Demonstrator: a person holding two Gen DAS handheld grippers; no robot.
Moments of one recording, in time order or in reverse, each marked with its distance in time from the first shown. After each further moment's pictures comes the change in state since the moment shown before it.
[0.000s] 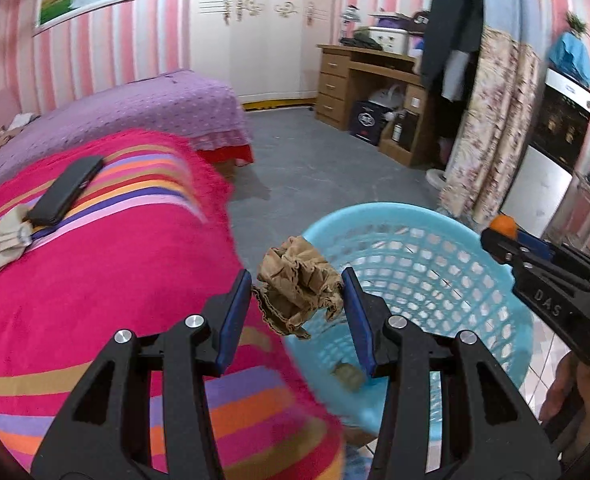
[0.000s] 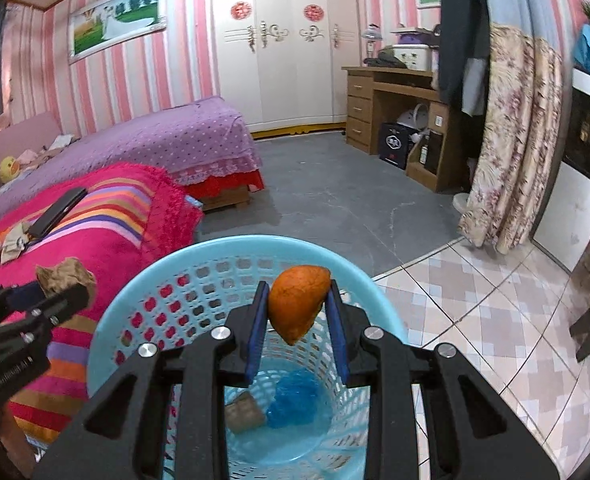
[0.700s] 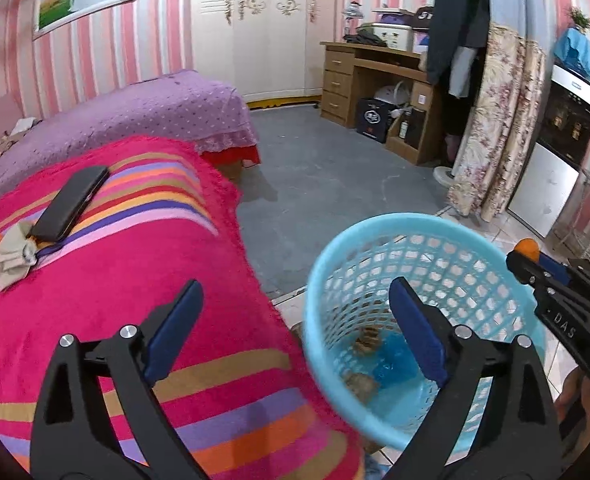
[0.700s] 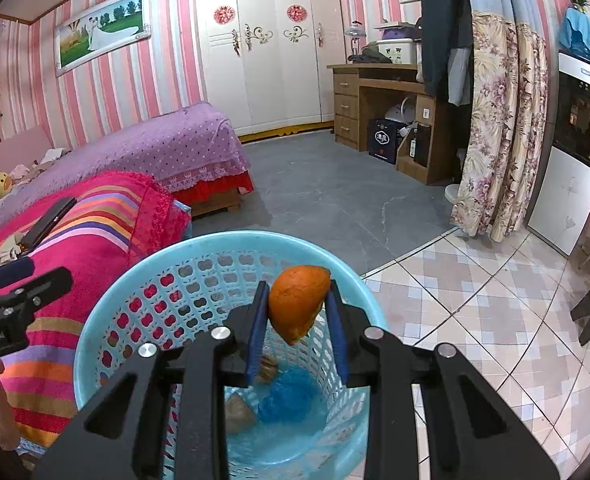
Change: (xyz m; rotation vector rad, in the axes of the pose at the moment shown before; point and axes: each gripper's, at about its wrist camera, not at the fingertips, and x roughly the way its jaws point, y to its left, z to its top) left arm 0.009 0.024 0.016 -0.005 0.016 0.035; right arm 0.006 -0.005 -0.008 0.034 -0.003 -0.018
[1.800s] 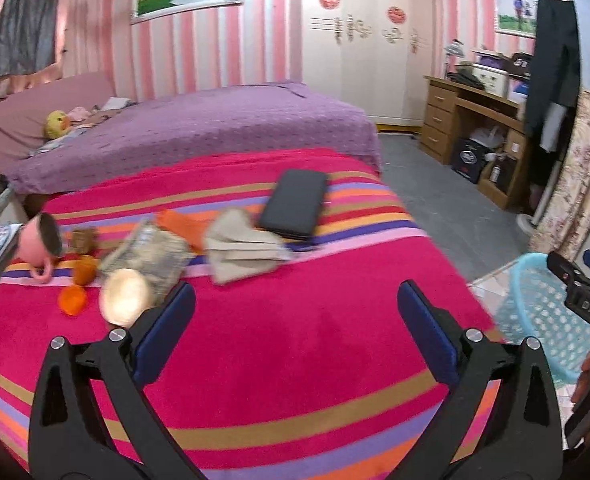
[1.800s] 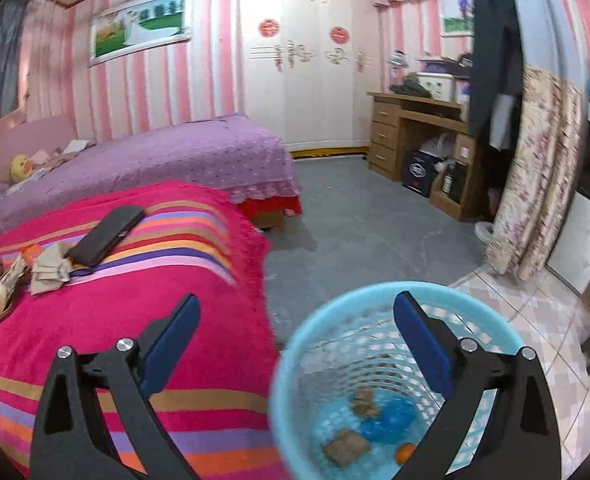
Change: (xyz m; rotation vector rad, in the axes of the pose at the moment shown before) left arm -0.103 0.227 -0.018 -0.163 -0.077 0.279; right arm -0.015 0.186 0.022 -0.105 -0.073 0.054
